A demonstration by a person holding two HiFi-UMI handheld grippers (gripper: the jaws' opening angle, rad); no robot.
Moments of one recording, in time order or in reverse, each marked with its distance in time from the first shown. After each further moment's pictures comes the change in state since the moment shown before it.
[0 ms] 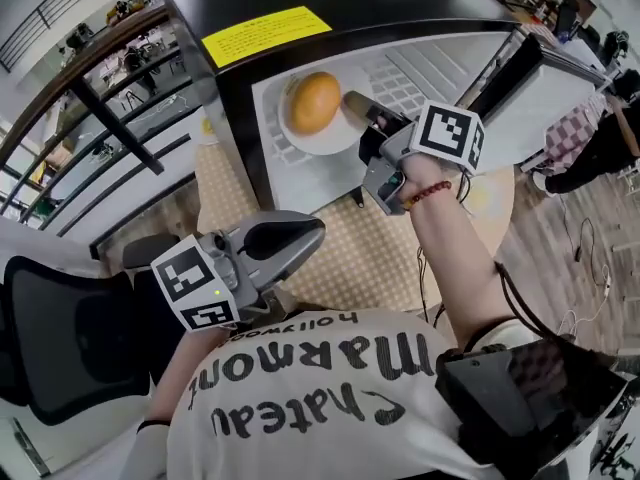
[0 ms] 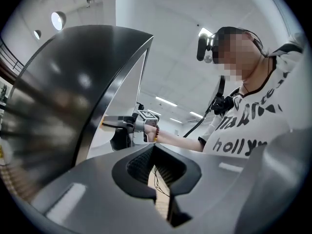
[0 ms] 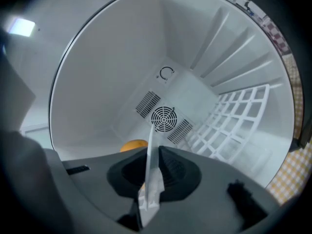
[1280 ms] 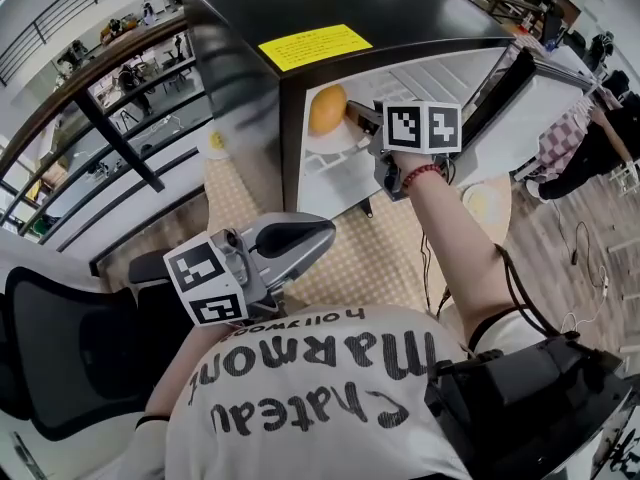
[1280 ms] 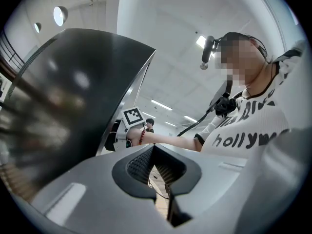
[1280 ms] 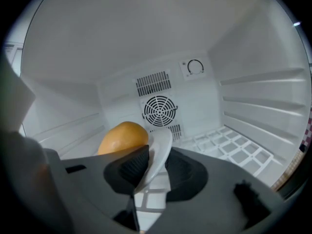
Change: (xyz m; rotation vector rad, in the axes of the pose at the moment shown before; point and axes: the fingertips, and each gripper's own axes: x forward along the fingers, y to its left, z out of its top) left arm -0.021 -0.002 0.012 -0.027 -0.036 -0.080; right arm 0.033 -0.025 -0.005 -0.559 0.196 -0.295
